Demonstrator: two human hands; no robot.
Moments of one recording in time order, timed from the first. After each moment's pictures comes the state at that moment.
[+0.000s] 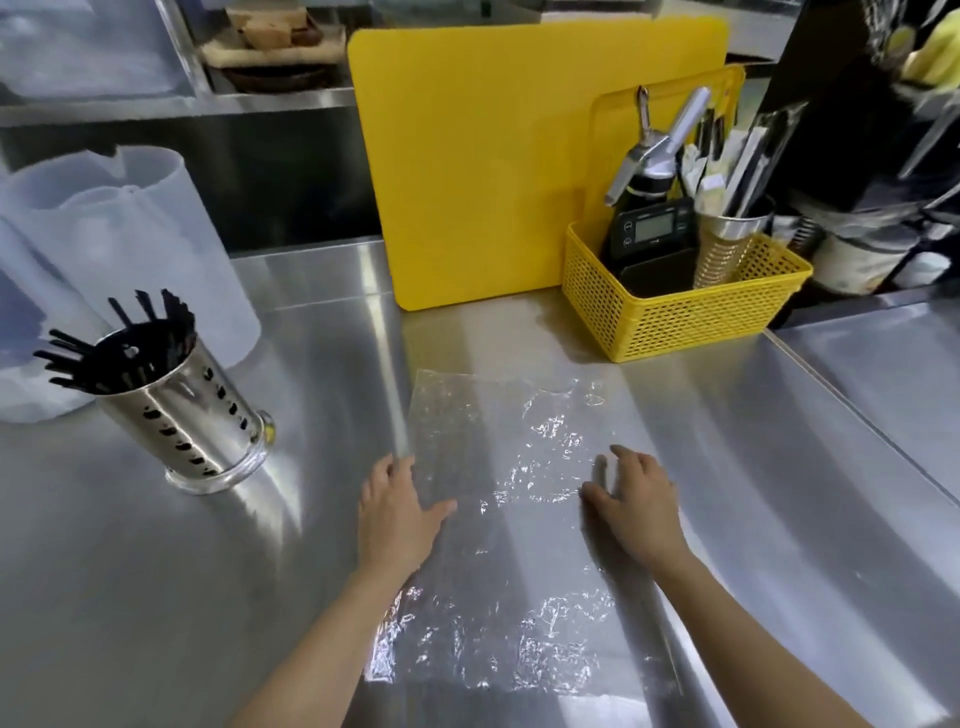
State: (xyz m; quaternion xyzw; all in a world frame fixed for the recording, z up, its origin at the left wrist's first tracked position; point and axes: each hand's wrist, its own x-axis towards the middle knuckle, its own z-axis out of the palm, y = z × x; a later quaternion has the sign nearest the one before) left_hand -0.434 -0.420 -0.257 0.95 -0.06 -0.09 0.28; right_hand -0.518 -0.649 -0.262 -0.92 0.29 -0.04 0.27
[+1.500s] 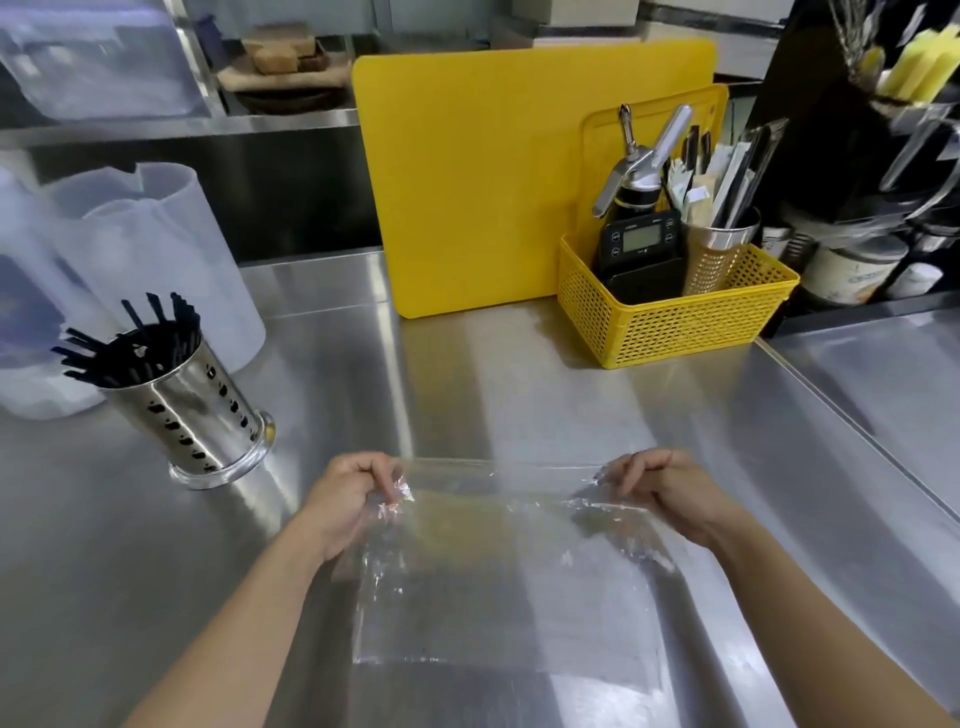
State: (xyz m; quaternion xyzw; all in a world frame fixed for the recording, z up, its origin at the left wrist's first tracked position) left_hand -0.411 -0.386 -0.237 0.72 -0.05 -0.22 0.66; right_hand -0.530 -0.703 -0.229 -0.67 0.18 0.04 0.72
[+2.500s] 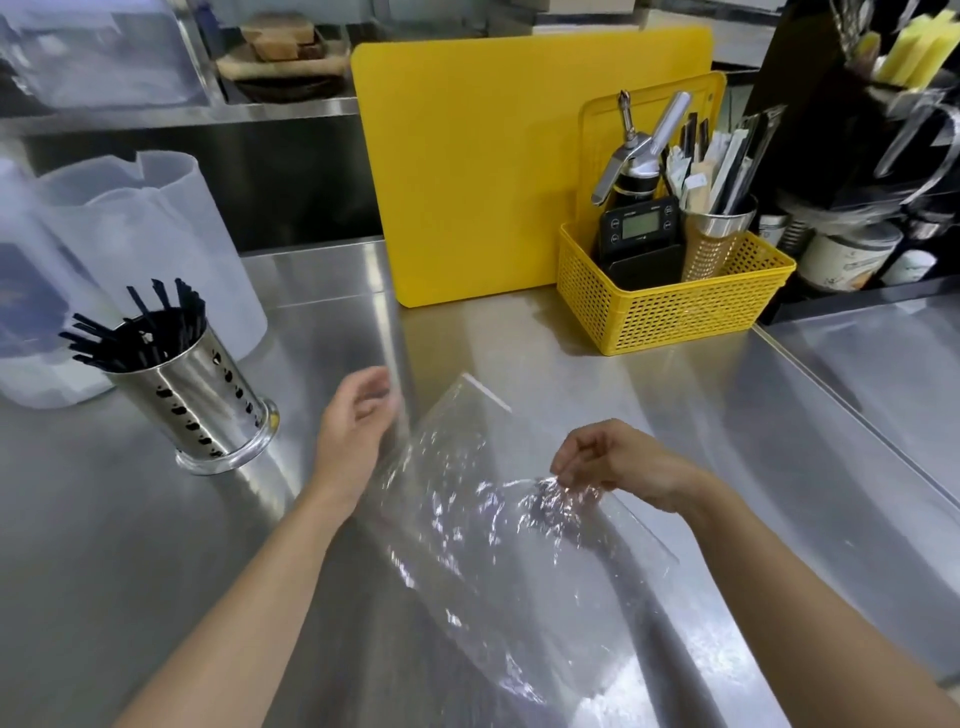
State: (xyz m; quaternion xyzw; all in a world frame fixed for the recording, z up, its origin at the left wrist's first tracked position) left_hand -0.415 -0.402 -0.200 0.75 -0.10 0.00 0.66; right_hand -0.512 -0.664 -0.199 -0.77 0.06 0.17 0.61
